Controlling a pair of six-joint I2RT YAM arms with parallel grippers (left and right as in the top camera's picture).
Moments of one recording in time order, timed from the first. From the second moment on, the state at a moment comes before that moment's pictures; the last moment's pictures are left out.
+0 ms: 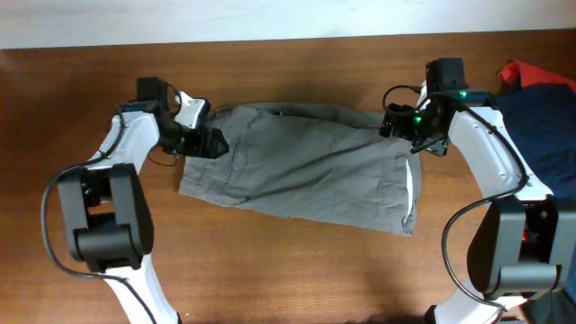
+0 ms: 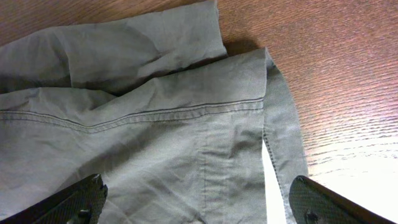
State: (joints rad) left arm 0.05 2.11 1.50 -0.76 0.45 0.27; right arm -0.03 1.83 1.44 -0.86 -0.15 0.34
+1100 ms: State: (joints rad) left arm 0.03 2.14 1.53 -0.78 0.41 0.27; right arm -0.03 1.83 1.44 -0.94 -0.13 0.34
